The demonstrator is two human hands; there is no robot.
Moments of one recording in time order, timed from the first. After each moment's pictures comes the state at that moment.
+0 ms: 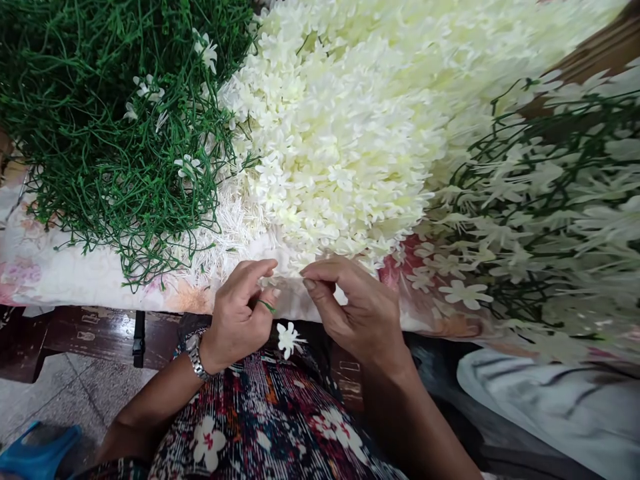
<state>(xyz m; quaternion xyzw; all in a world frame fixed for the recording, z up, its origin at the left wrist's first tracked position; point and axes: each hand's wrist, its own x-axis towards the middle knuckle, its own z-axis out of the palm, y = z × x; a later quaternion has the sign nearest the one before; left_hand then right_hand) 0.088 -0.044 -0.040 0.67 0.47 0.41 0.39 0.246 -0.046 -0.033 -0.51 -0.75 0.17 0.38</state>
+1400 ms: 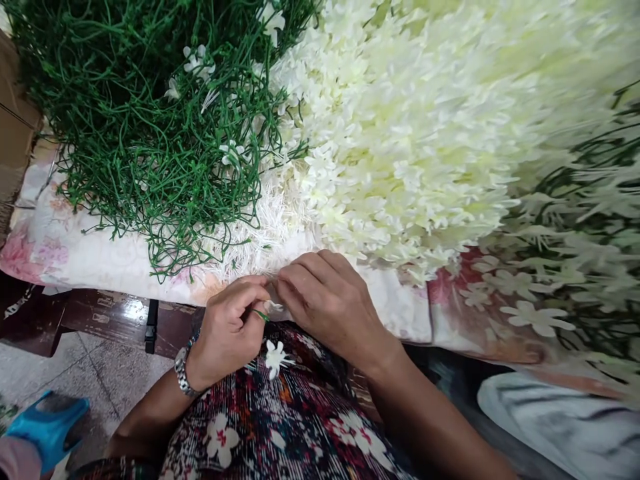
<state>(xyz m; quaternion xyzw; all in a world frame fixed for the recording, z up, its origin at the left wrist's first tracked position) 0.042 -0.059 -0.031 0.68 0.52 0.36 0.37 0.195 -0.026 -0.033 -0.47 -0.87 0.04 0.17</state>
